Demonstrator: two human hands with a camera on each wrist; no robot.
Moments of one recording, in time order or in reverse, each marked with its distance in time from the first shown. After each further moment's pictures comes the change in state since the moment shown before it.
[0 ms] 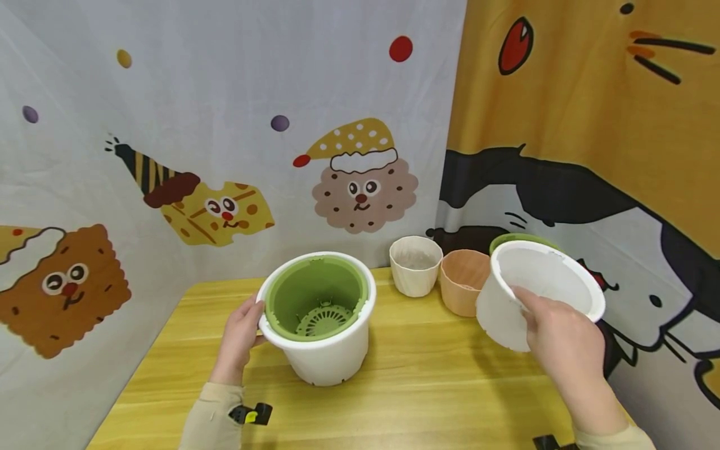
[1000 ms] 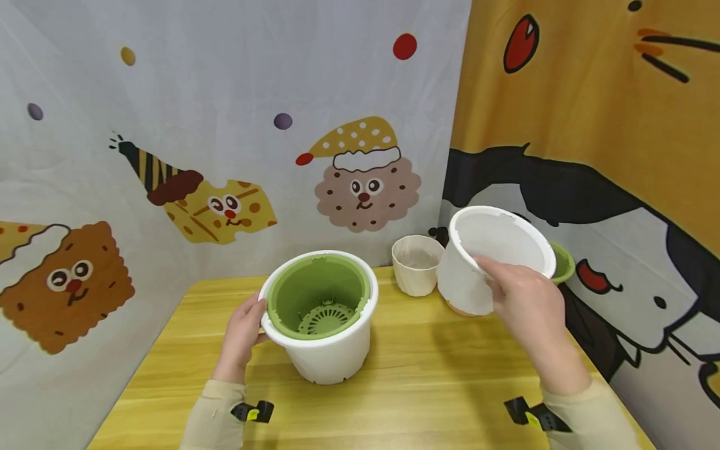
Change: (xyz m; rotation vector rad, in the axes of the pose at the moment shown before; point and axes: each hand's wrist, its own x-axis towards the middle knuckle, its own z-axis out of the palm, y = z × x) left_hand 0.003 -0.004 0.000 -0.002 0.011 -0.002; right_hand 0.045 -0.044 -0.002 0.099 0.144 -0.187
